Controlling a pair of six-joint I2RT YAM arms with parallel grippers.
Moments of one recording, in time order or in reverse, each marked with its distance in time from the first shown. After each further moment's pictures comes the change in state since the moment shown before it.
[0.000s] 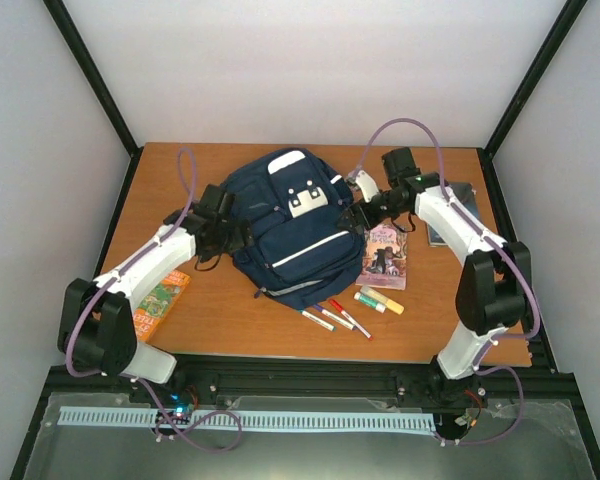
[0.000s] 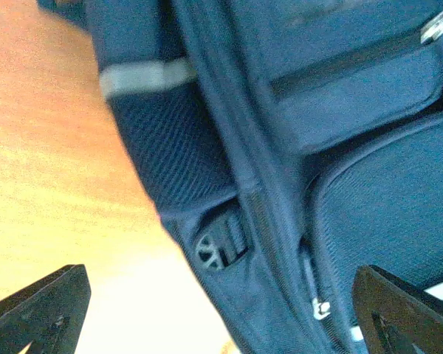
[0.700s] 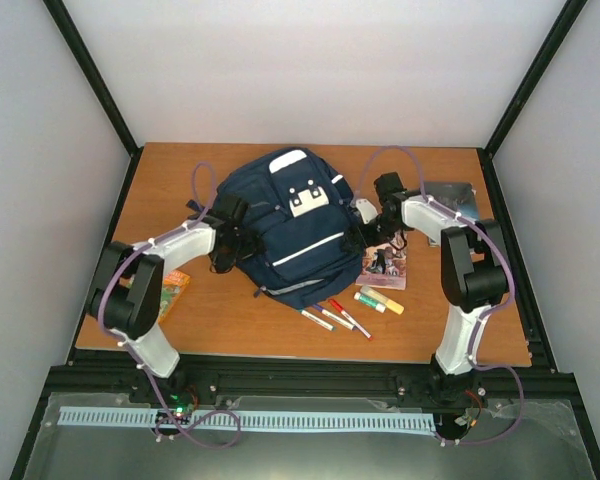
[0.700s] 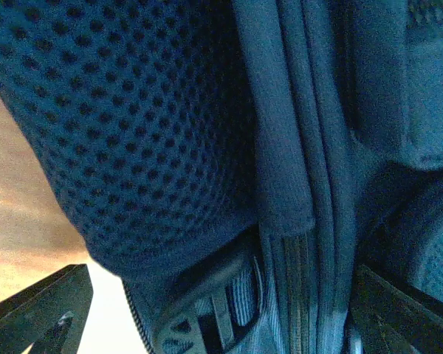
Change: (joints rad) left arm 0.000 0.190 -0.116 0.158 0.133 -0.175; right arm -0.056 0.193 -0.129 0.094 0.181 0.115
